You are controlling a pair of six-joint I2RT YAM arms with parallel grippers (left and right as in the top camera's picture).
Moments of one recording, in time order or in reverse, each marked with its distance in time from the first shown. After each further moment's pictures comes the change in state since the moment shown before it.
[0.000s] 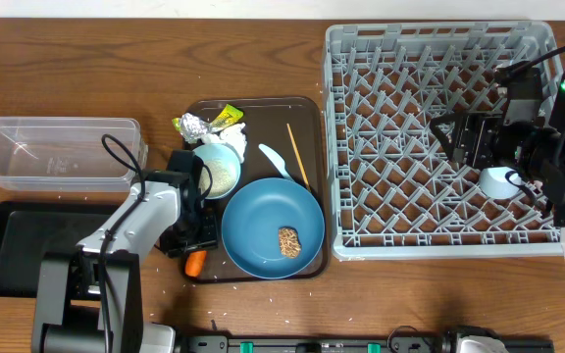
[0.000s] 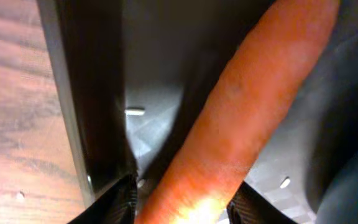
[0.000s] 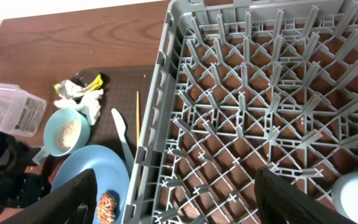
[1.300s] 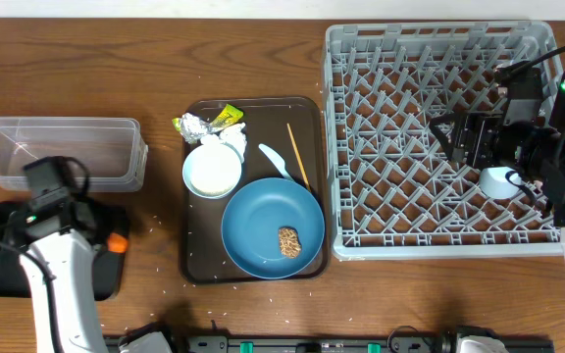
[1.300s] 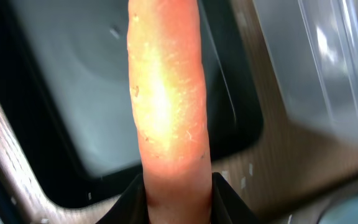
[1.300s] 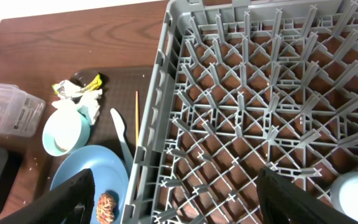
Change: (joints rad) left arm 0.610 -0.392 0.076 -0.013 -0.226 -0.420; right arm 0.000 0.000 0.000 0.000 0.004 0.000
